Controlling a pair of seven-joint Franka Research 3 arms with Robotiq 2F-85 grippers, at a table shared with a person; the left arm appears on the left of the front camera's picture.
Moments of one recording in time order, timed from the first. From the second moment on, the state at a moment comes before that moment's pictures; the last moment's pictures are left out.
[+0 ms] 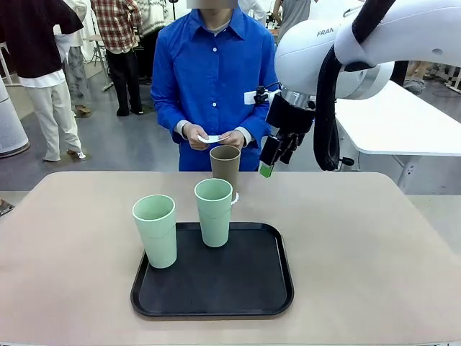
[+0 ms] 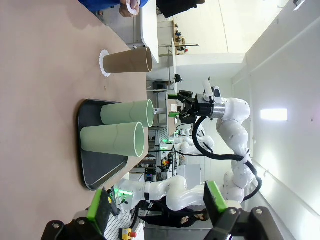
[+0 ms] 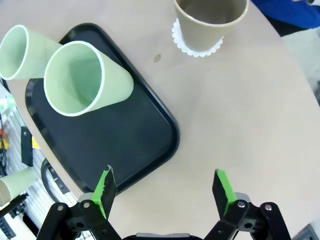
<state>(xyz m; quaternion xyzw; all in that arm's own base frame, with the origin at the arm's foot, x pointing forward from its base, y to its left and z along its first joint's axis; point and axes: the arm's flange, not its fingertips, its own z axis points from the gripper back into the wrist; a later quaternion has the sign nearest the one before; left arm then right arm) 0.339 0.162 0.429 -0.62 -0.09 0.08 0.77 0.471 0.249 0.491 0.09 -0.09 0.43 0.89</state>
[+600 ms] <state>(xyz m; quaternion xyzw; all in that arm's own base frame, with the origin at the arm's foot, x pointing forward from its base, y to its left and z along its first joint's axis) 0.339 0.162 0.429 -0.62 -0.09 0.08 0.77 0.470 0.248 0.490 0.09 -0.09 0.43 0.89</state>
